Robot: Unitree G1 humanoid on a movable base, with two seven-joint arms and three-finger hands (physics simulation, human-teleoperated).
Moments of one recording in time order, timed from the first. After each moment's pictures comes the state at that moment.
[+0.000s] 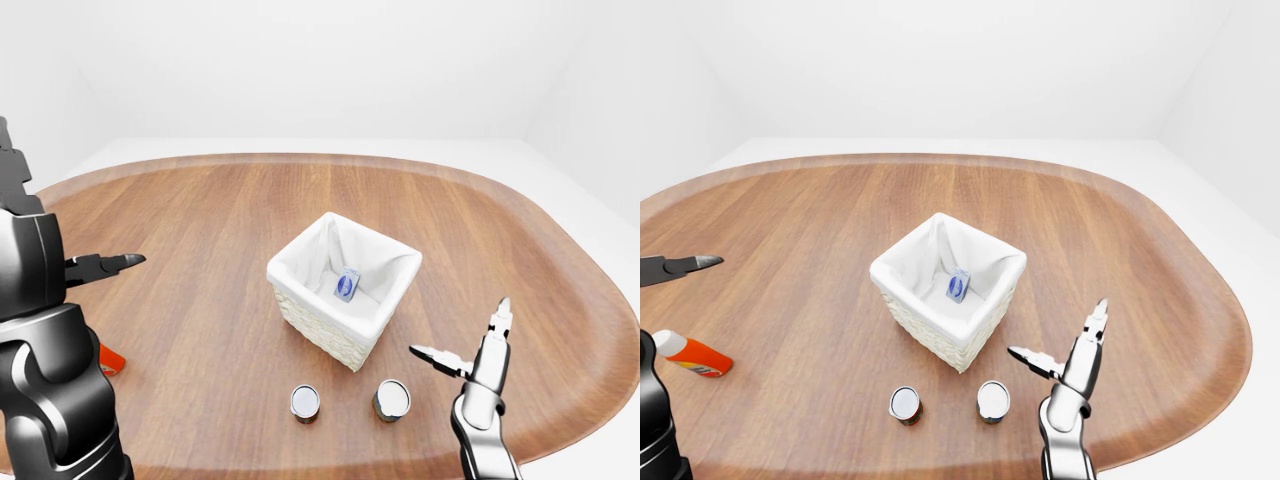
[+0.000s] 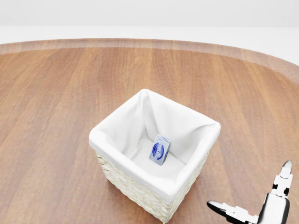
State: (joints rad) left arm -0.18 0.35 0.45 -0.54 0.88 0.09 0.04; right arm 0.17 0.00 -0.14 0.10 -0.22 -0.09 -0.51
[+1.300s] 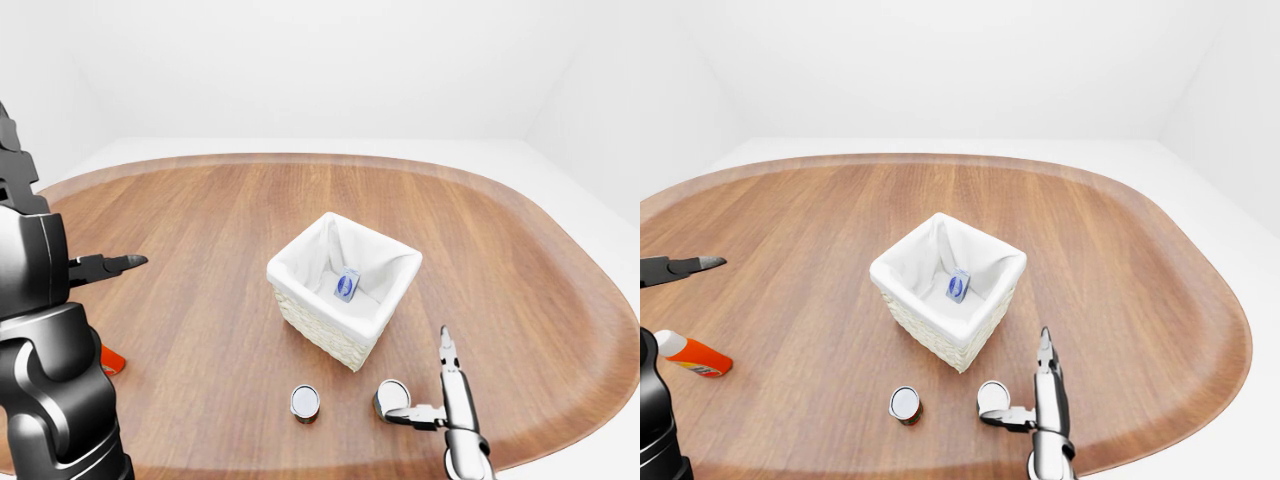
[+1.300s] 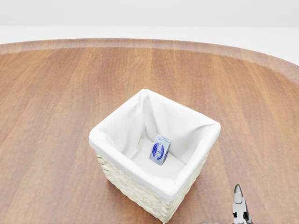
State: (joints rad) left arm -0.19 0.35 0.45 -0.53 0.88 0.09 0.03; right arm 0.40 -0.02 0.01 0.07 -0.40 -0.09 -0.26
